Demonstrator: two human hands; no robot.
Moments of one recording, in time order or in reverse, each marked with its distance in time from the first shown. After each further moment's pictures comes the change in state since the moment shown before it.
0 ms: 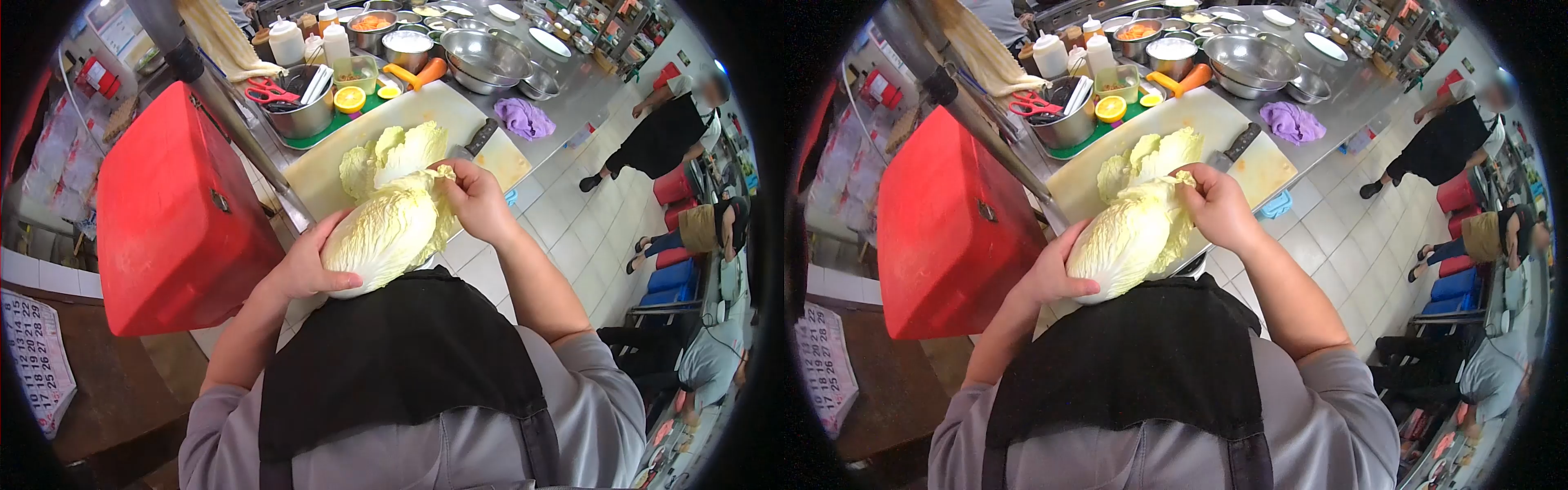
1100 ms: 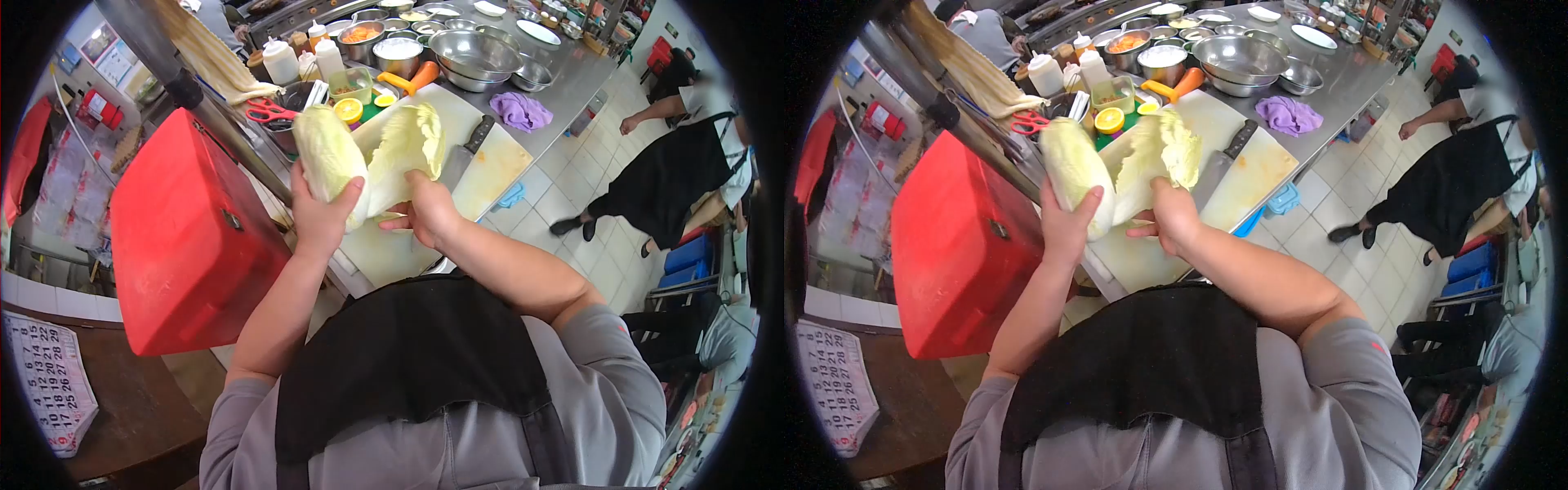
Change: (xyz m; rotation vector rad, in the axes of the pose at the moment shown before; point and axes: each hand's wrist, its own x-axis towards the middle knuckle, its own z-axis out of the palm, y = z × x) left_hand 0.076 0.019 0.010 0.104 0.761 0.335; right_hand 0.021 -0.004 0.072 0.791 0.064 0.491
